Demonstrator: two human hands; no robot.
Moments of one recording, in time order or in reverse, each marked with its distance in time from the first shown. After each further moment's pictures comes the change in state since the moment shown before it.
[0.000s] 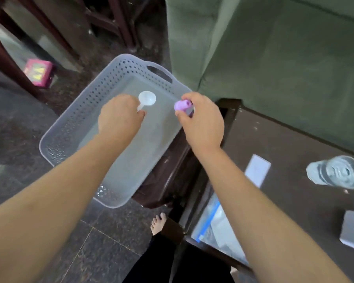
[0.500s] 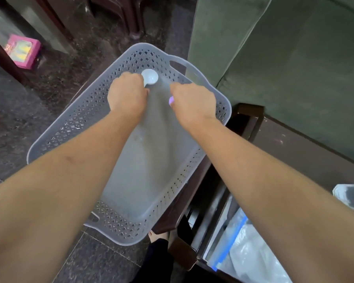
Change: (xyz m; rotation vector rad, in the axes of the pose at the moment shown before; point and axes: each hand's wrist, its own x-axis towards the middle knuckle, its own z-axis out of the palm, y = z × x) left_hand 0.107 -0.054 0.063 -0.088 0.006 -0.081; right_hand 0.081 -0.038 0.095 -0.622 -0.324 -0.309
